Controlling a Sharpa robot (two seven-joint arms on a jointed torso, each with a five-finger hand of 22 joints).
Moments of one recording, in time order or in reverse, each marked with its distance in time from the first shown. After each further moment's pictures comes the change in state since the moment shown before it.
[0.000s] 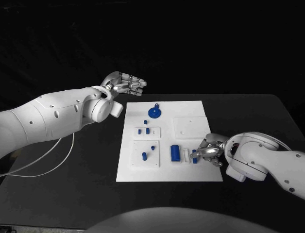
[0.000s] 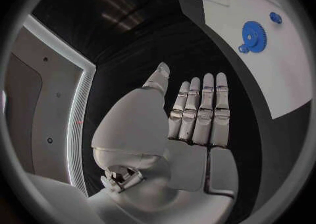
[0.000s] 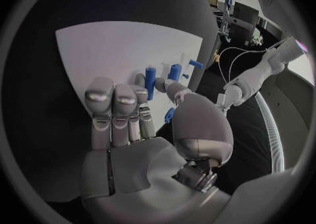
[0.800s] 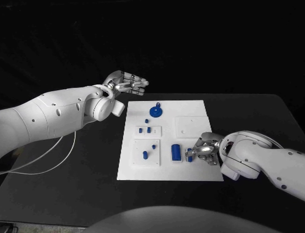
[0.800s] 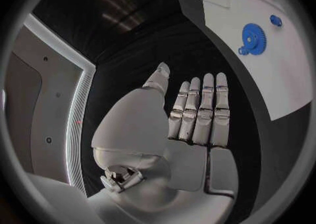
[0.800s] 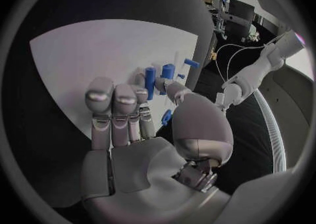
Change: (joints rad) left arm 0.000 0.000 0.000 0.000 0.000 0.011 -0.006; left_hand 0.000 0.000 0.000 0.000 0.000 0.000 0.000 0.000 0.000 0.000 0.000 0.000 0.000 0.000 0.000 0.000 0.000 0.000 0.000 0.000 0.000 0.000; right arm 0.001 0.053 0.000 -0.028 0.000 -0.009 -0.011; right_hand 0.005 -0.007 -0.006 -0.006 -0.013 0.000 0.000 0.003 -0.005 0.000 0.000 -0.005 -0.001 0.000 0.000 0.000 0.000 0.000 0.000 0.000 -0.005 0.000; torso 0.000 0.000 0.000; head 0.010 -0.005
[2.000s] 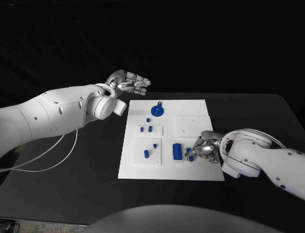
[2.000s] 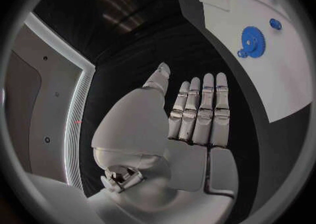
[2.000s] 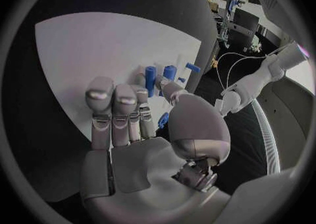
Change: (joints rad) left arm 0.000 0.000 0.000 0.000 -0.001 0.015 -0.012; left_hand 0.004 0.004 -0.003 -0.003 0.021 0.000 0.000 0.000 0.000 0.000 0.000 0.000 0.000 0.000 0.000 0.000 0.000 0.000 0.000 0.000 0.000 0.000; right arm 0.005 0.013 0.001 -0.014 -0.062 0.046 0.019; right_hand 0.061 0.029 -0.045 -0.081 -0.391 0.004 -0.011 0.000 -0.048 0.000 0.000 0.001 -0.007 0.000 0.000 0.000 0.001 0.000 0.000 0.000 -0.016 0.000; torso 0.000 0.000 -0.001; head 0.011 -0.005
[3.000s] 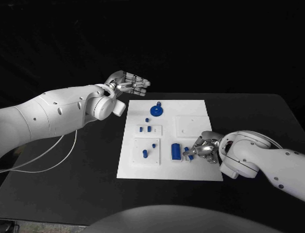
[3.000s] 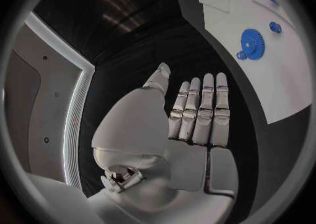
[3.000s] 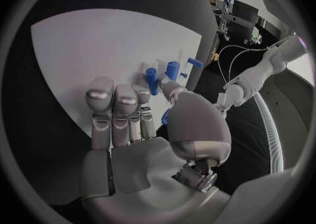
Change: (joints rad) left arm 0.000 0.000 0.000 0.000 -0.001 0.008 -0.007; left_hand 0.000 0.000 0.000 0.000 0.000 0.000 0.000 0.000 0.000 -0.004 0.004 0.000 0.000 0.000 0.000 0.000 0.000 0.000 0.000 0.000 0.000 0.000; right arm -0.006 0.004 -0.006 -0.012 0.039 -0.063 -0.006; right_hand 0.007 -0.014 -0.076 0.123 -0.171 0.018 -0.020 -0.005 -0.089 0.012 -0.009 0.007 0.008 0.002 -0.002 -0.004 0.004 0.000 -0.004 -0.004 0.000 0.000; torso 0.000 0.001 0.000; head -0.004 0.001
